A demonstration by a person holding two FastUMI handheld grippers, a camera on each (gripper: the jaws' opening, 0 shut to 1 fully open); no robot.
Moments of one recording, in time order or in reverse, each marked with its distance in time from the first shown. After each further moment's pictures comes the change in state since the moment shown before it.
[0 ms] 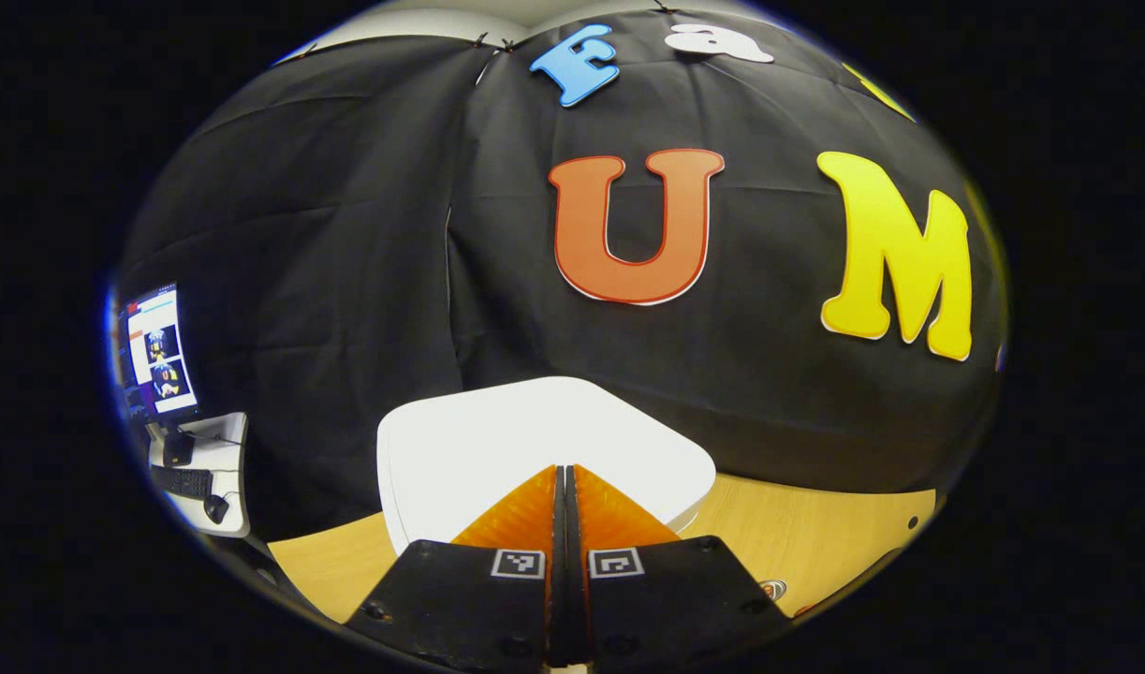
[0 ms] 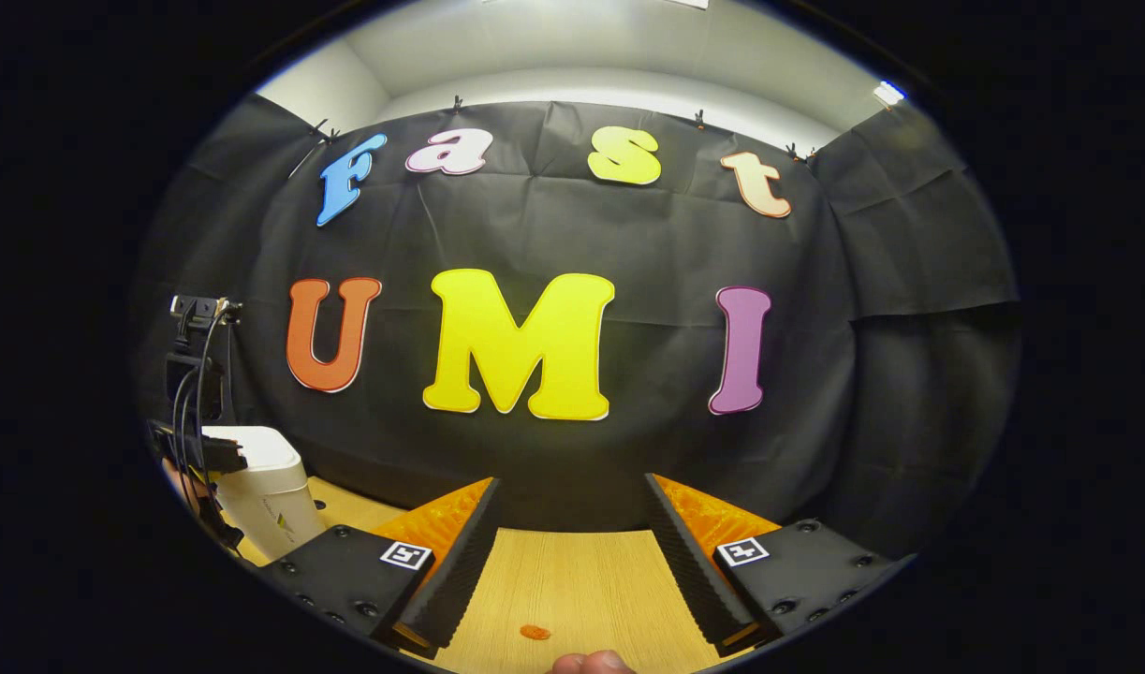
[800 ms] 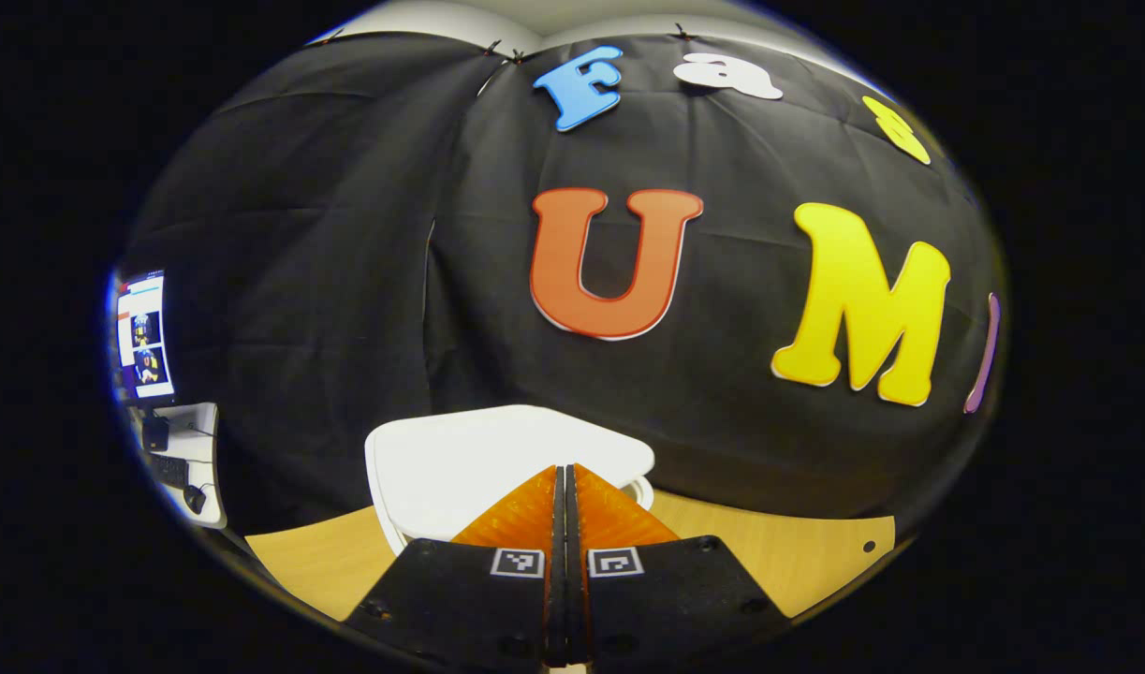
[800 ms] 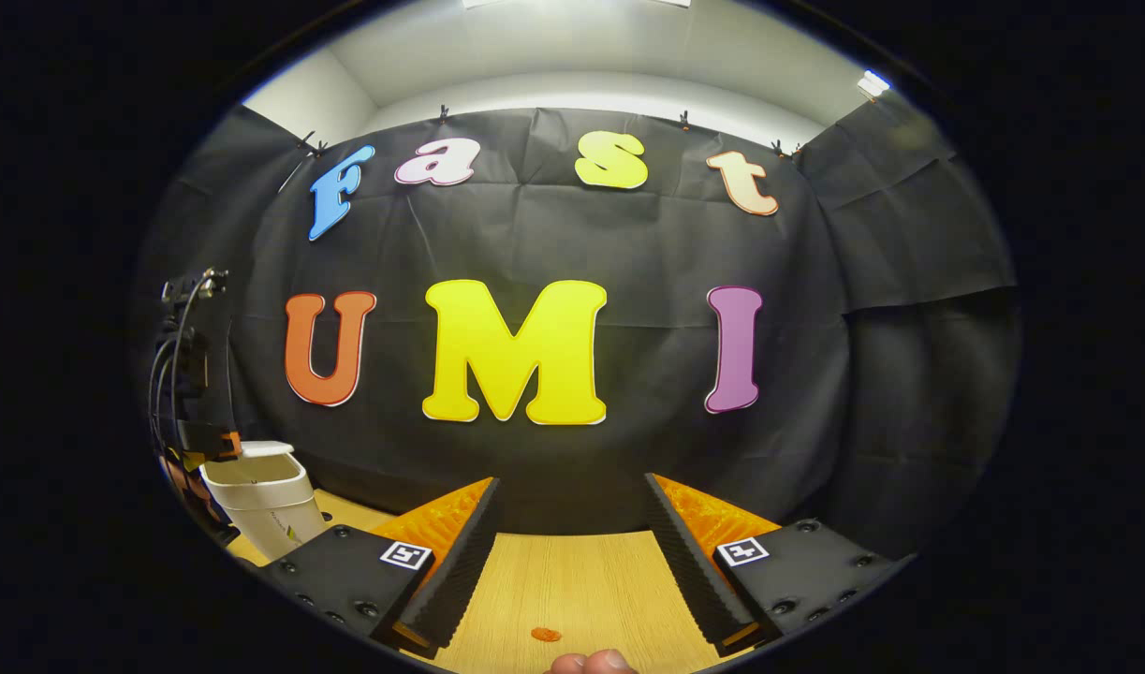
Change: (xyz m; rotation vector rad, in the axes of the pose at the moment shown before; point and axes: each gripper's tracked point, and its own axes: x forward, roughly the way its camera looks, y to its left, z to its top) left arm -0.043 -0.034 0.055 -0.060 -0.101 -0.185; right arm -0.009 0.000 0.009 0.045 -0.022 -0.001
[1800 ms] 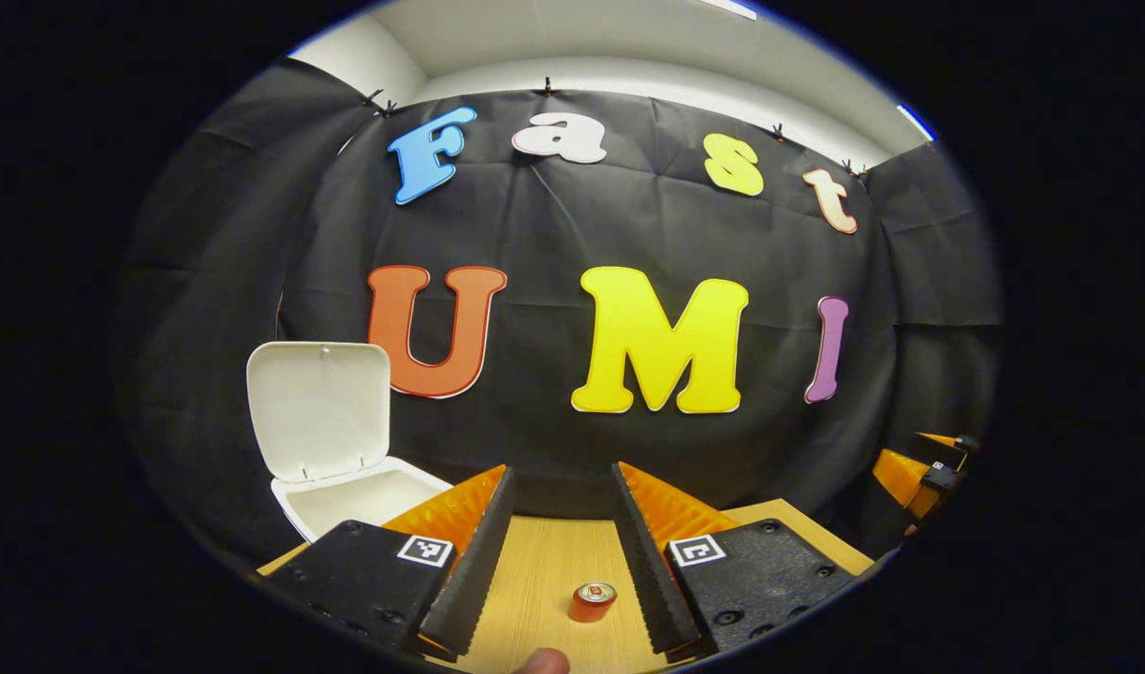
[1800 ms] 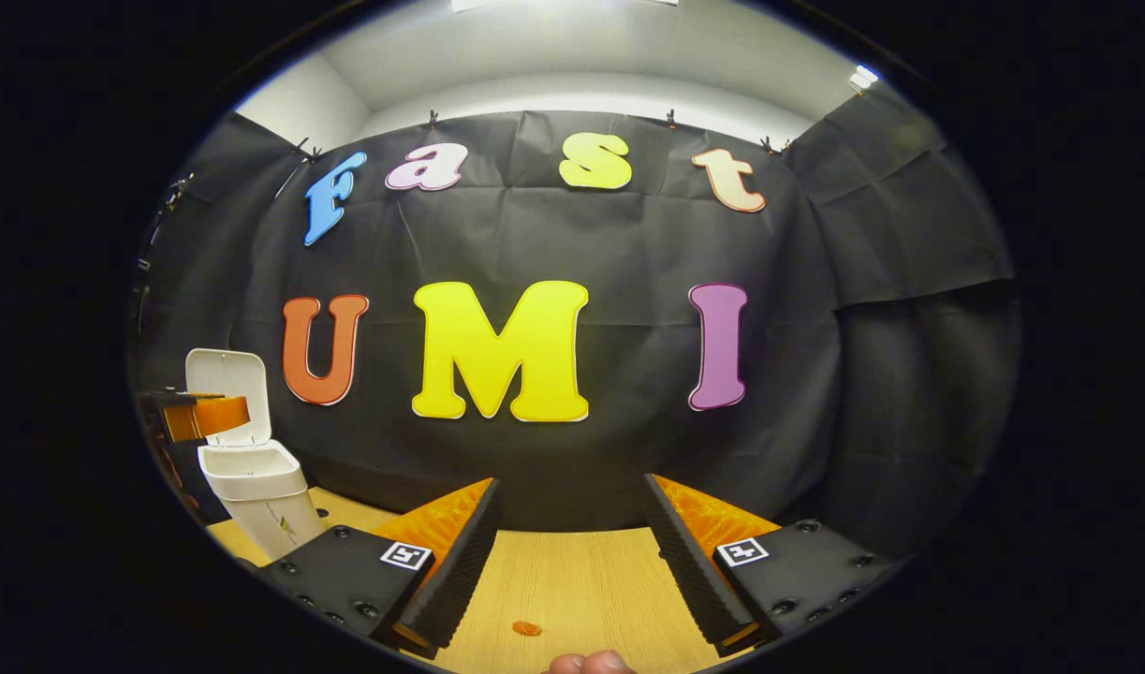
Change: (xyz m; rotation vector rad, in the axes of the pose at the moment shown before) left arm -0.115 -0.091 0.023 0.098 -0.157 -0.480; right arm -0.011 -0.041 -0.009 0.006 0.013 0.010
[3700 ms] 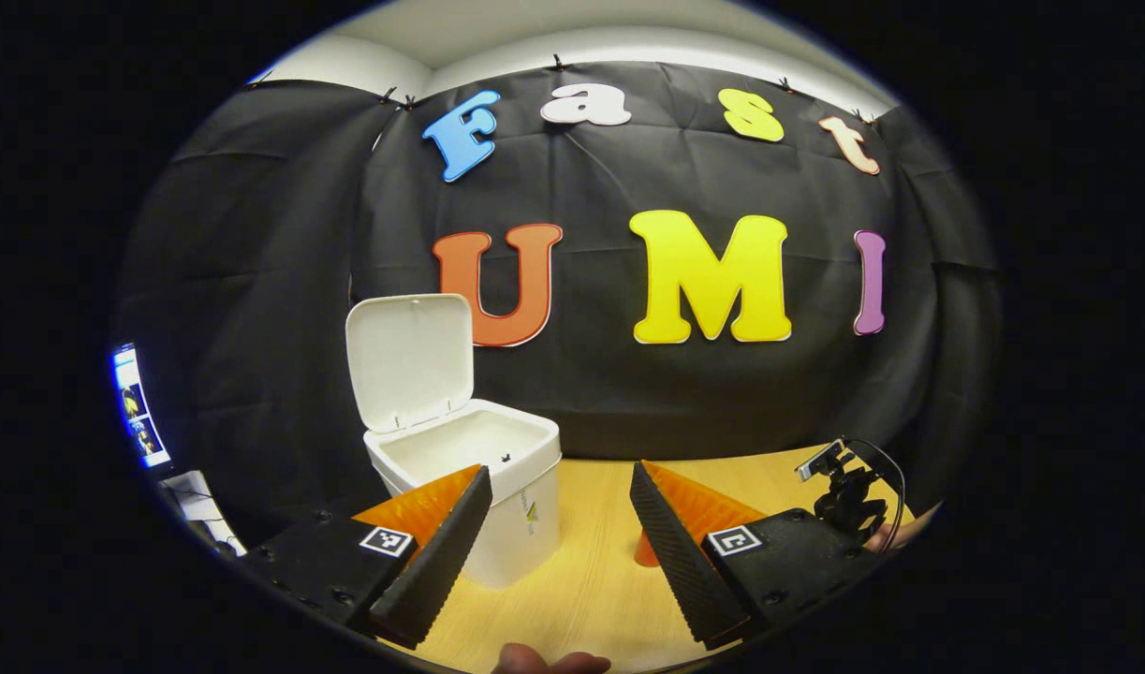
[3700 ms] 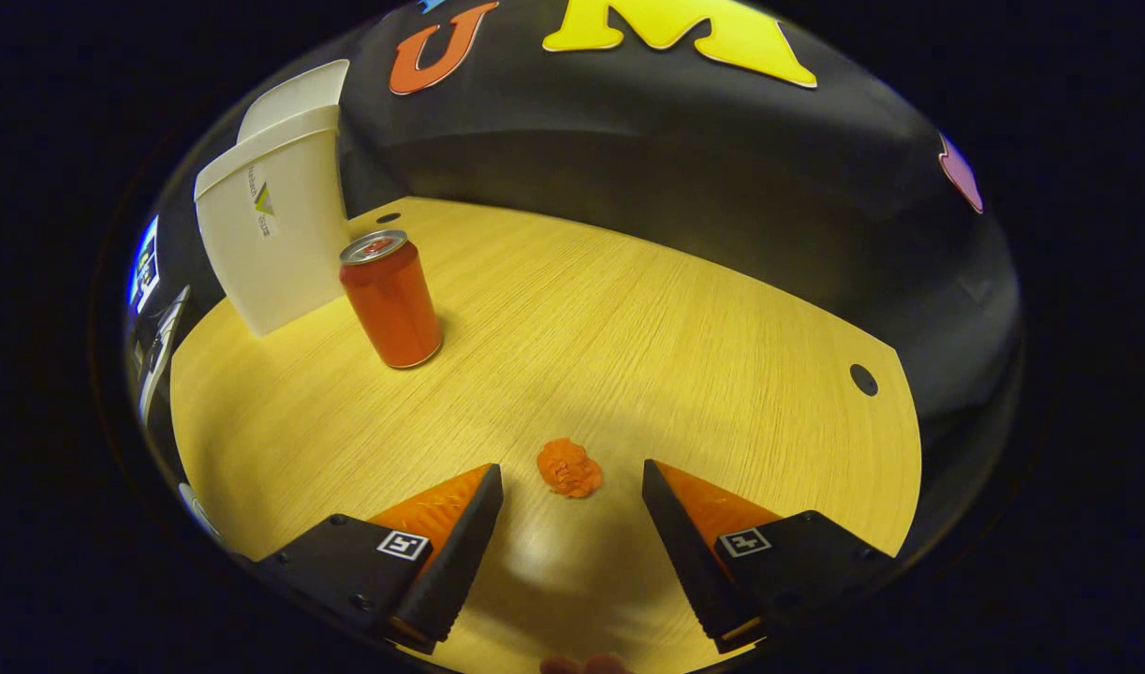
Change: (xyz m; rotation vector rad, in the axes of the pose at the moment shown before) left arm -0.073 0.054 -0.058 0.086 0.167 0.240; right arm 0.056 0.057 -0.393 -0.289 0.849 0.459
